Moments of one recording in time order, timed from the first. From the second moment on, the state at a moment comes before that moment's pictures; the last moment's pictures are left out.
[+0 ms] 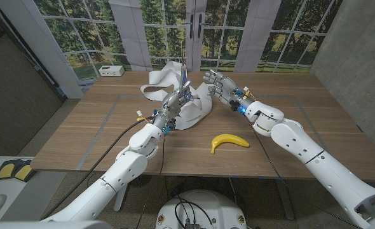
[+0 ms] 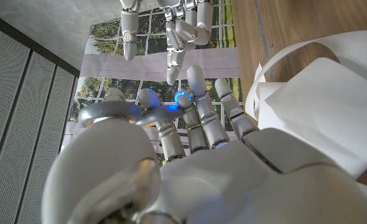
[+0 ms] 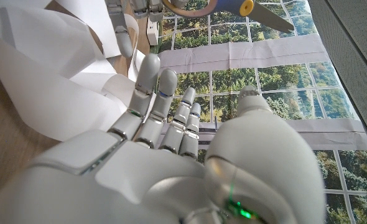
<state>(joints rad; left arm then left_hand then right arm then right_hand) 1.03 0.49 0.46 -1.75 -0.71 -0.23 0.03 0.76 -0.02 0.12 -0.08 0.22 0.75 -0.09 1.15 1.17 0.54 -0.04 1.40 1.24 0.58 -0.05 1.15 0.89 0.25 0.10 0.67 0.37 -0.90 -0.58 -0.42 -1.91 1.00 -0.19 -0.09 0.78 -0.03 0.14 -0.01 0.20 0.45 -0.08 0.21 0.26 0.61 -0.13 0.24 0.41 0.62 -0.06 1.22 1.05 0.52 -0.05 1.53 0.23</state>
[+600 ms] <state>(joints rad) 1.02 0.50 0.47 -1.76 -0.69 -0.22 0.02 0.75 0.03 0.08 -0.06 0.26 0.78 -0.06 1.15 1.18 0.62 -0.10 0.96 0.52 0.59 -0.05 0.69 0.49 0.20 0.11 0.64 0.24 -0.90 -0.59 -0.42 -1.91 1.01 -0.19 -0.09 0.80 -0.02 0.15 -0.03 0.20 0.45 -0.08 0.21 0.25 0.61 -0.14 0.24 0.40 0.63 -0.06 1.22 1.05 0.51 -0.05 1.53 0.24</state>
